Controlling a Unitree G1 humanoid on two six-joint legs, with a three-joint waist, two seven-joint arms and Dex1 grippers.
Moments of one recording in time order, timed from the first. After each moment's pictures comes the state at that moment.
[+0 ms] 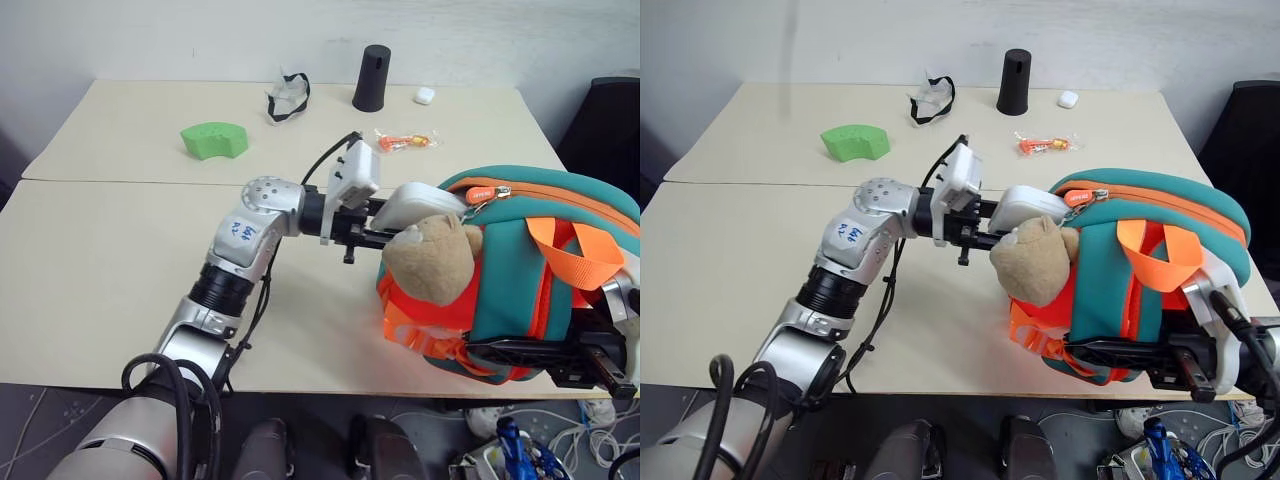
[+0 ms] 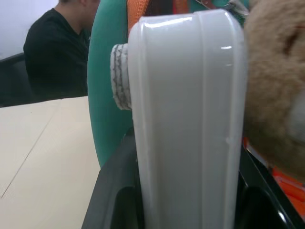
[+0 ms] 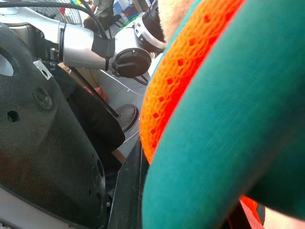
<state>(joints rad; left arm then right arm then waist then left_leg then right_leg) -0.99 0.17 -0.25 0.26 -0.30 0.34 -1.11 0.10 -1.02 -0.59 -0.55 1.26 0.98 1.18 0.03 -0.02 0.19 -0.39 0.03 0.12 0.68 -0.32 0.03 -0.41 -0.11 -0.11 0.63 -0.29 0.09</state>
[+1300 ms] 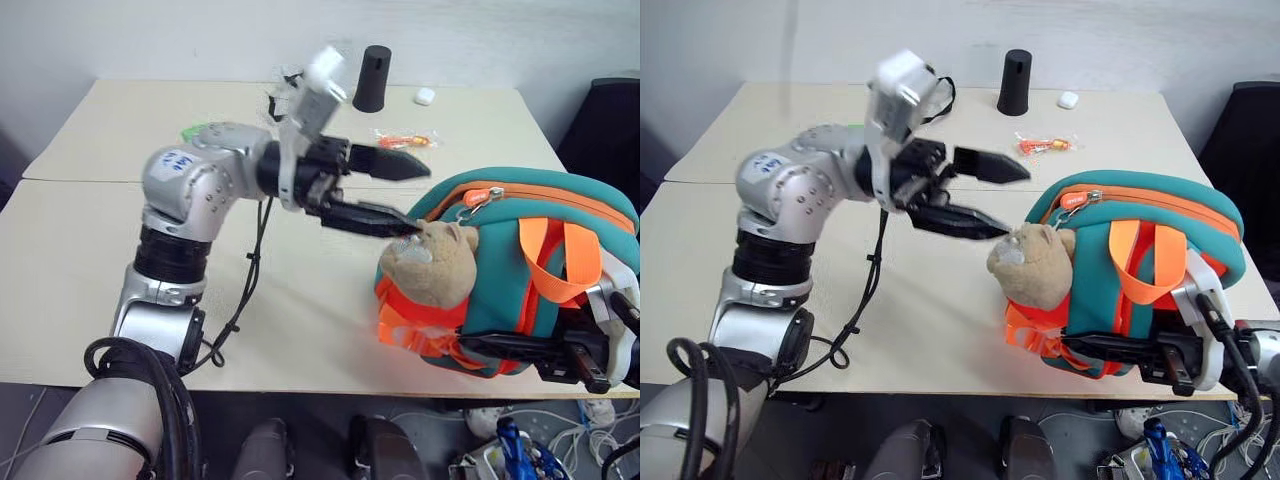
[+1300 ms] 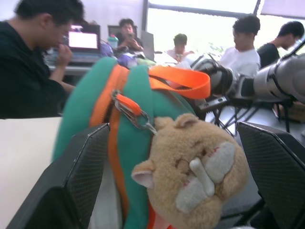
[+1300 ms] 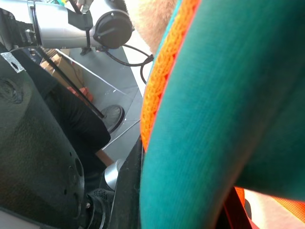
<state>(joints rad) -1.15 0.37 -0.16 0.08 -0.63 0.82 -1.25 0.12 -0.98 -0.53 -0.54 1.18 0.88 1.14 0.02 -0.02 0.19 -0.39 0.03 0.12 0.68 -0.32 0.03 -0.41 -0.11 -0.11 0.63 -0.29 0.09</state>
